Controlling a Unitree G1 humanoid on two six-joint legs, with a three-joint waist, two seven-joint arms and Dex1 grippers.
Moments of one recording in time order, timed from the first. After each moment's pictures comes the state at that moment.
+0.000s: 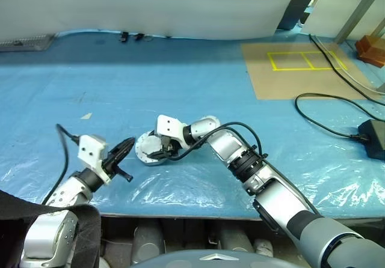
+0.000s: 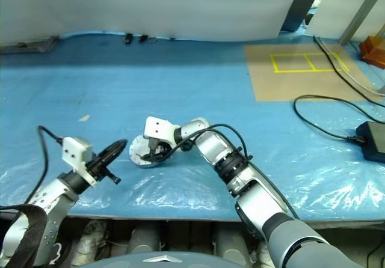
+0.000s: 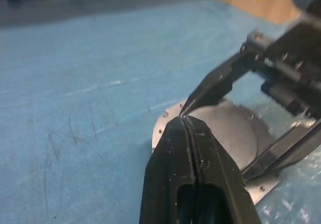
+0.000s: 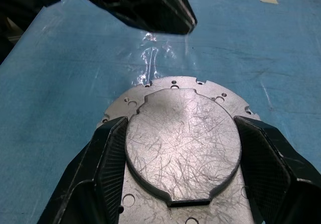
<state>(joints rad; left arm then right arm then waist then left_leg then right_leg) 0.21 0.46 0.14 -0.41 -0.40 0.28 -0.54 -0.79 -0.08 0.54 0.46 -0.09 0.23 1.01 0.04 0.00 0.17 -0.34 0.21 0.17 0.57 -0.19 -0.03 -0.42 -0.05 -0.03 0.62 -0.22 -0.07</state>
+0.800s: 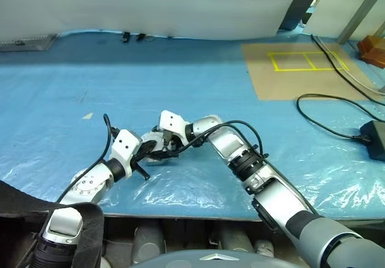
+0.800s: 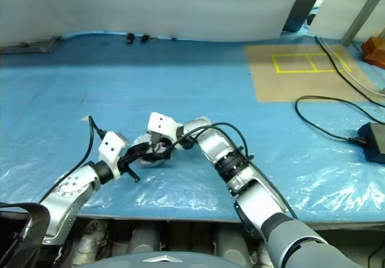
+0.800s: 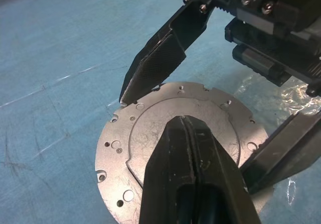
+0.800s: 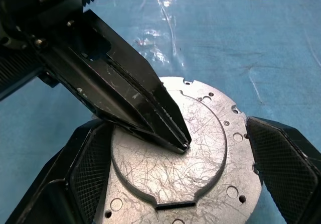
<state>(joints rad) 0.07 0.49 -0.03 -0.39 -0.26 0.40 -0.53 -0.77 -0.08 0.46 0.46 -0.03 0.23 1.03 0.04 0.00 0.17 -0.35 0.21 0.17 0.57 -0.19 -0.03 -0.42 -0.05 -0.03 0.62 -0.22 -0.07</state>
